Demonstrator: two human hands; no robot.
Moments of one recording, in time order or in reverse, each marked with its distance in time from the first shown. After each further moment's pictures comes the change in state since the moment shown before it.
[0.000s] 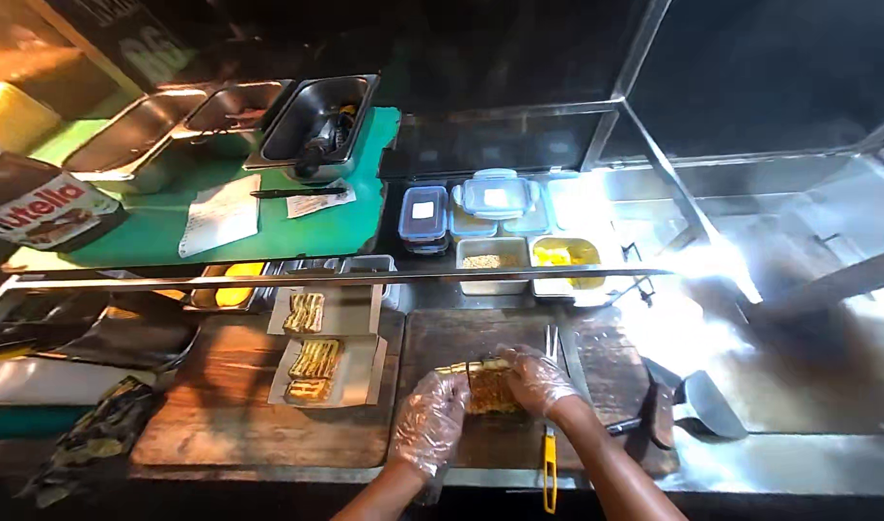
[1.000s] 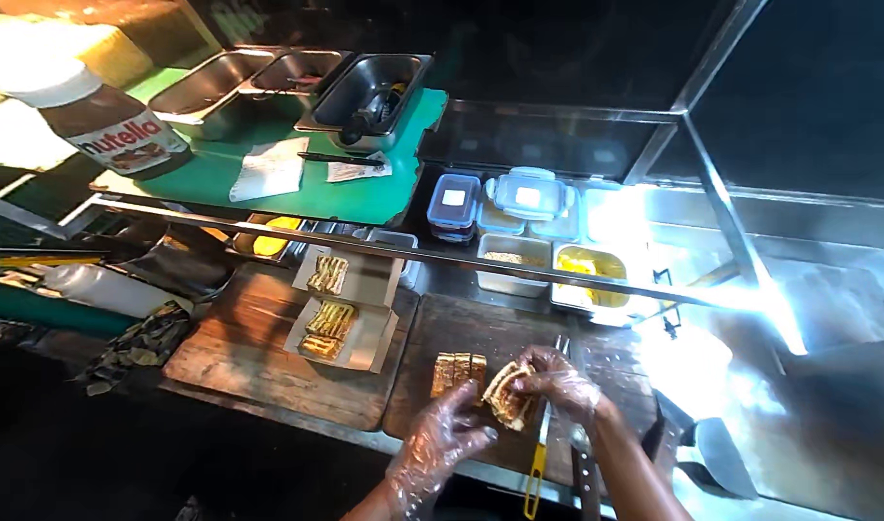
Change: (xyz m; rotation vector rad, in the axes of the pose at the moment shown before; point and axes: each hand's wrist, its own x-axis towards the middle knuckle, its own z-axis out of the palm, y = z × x) left_hand -0.049 0.011 0.025 -1.029 -0.100 -0.111; right_hand -0.001 0.041 -0.021 1.091 -0.239 -0.310
